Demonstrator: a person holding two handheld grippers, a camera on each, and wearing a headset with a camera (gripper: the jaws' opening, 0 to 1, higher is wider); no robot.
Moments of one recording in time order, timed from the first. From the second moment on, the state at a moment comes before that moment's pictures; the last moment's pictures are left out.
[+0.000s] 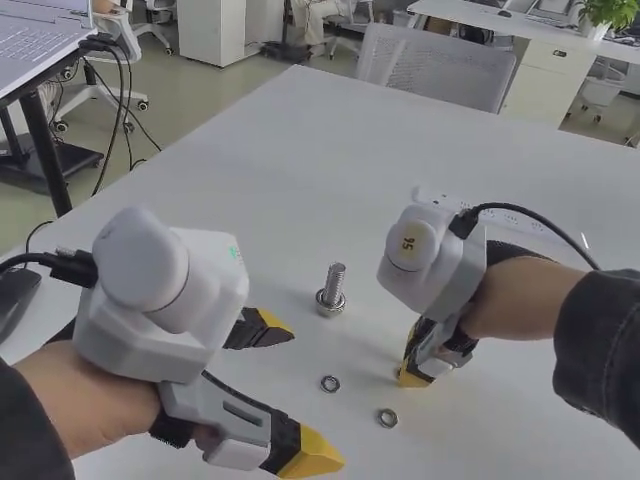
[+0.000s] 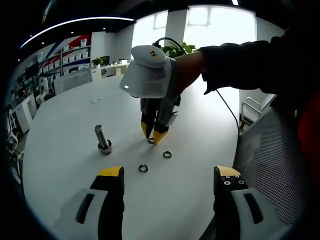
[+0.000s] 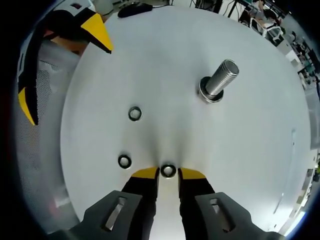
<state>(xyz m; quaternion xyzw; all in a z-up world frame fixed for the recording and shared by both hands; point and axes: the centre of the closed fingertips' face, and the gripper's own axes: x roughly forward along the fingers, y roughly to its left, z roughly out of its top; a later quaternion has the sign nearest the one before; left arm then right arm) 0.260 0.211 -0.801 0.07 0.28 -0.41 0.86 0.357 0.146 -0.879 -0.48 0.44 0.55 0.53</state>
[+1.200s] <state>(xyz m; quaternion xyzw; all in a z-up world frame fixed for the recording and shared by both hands) 0.258 0.210 -0.801 0.07 0.28 -0.42 0.86 0.347 0.132 -0.878 -0.49 0.44 0.55 0.52</state>
